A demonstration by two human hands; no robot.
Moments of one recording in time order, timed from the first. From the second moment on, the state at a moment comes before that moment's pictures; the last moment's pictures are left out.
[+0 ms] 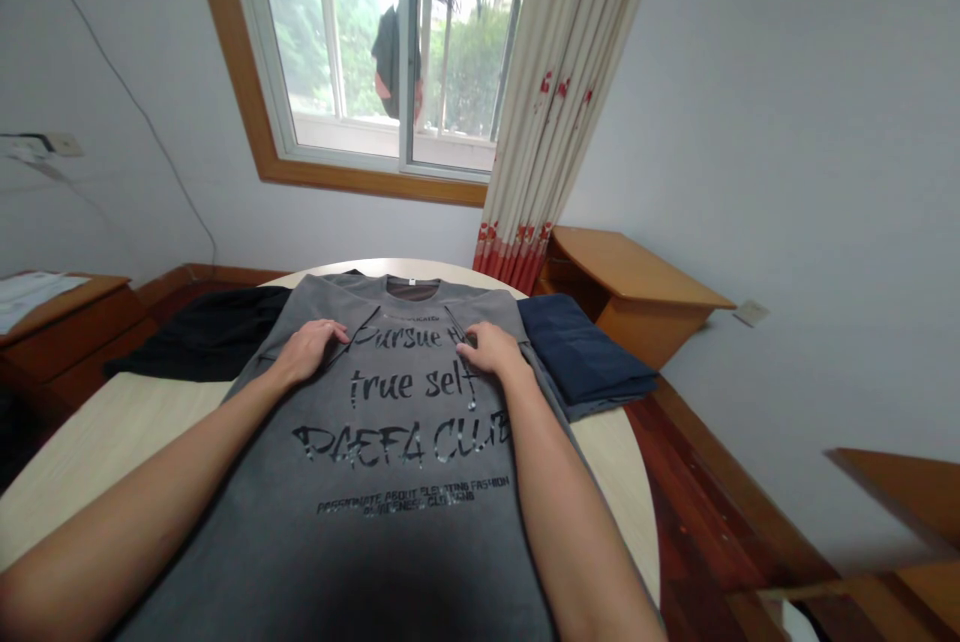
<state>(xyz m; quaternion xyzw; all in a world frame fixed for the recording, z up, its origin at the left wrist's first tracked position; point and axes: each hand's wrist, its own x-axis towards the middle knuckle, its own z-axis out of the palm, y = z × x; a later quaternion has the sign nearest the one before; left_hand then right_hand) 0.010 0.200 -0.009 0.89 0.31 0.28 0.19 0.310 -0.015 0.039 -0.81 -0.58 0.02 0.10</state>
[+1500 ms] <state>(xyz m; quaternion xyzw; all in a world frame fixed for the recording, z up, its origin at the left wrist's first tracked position) 0.018 0.183 -0.003 0.89 0.35 0.28 0.14 0.285 0.092 0.035 -0.87 -0.48 -0.08 0.00</state>
